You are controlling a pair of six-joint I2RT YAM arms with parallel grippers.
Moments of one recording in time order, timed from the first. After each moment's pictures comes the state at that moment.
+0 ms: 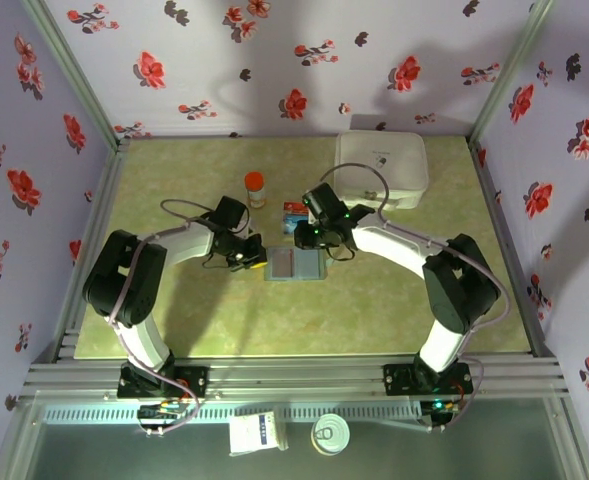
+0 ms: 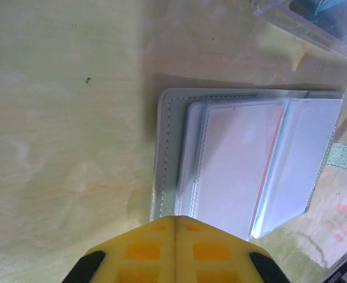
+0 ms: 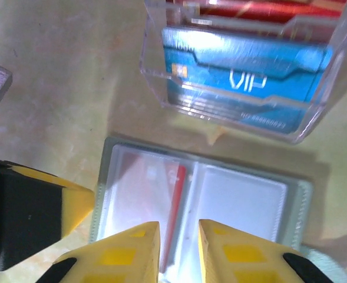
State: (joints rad) left arm -0.49 1.75 0.97 -0.37 0.46 -0.68; right arm 0.70 1.72 1.18 -0.44 -0.14 0.59
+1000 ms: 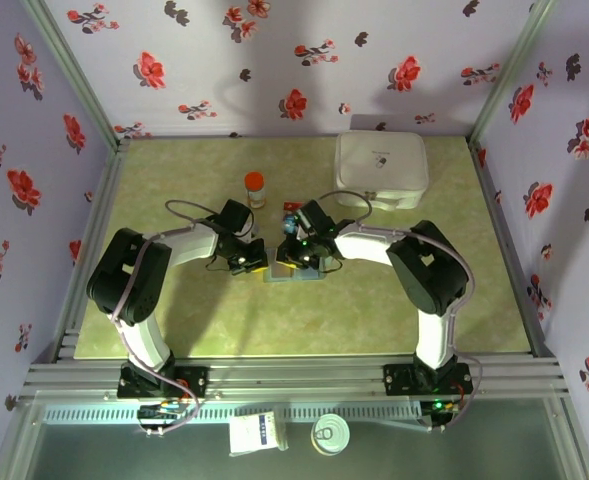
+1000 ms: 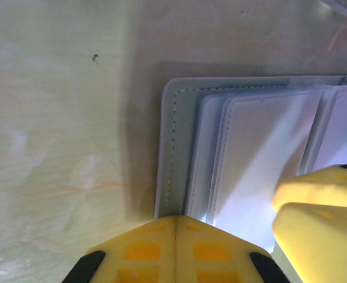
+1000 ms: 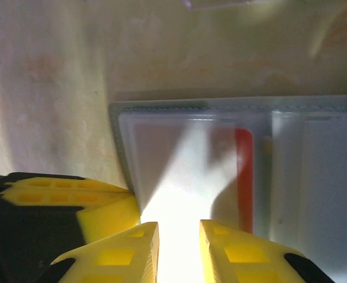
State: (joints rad) left arm -0.51 1.78 0.97 -0.40 0.41 -0.66; right arm 0.73 1.92 1.13 -0.21 -0.41 0.90
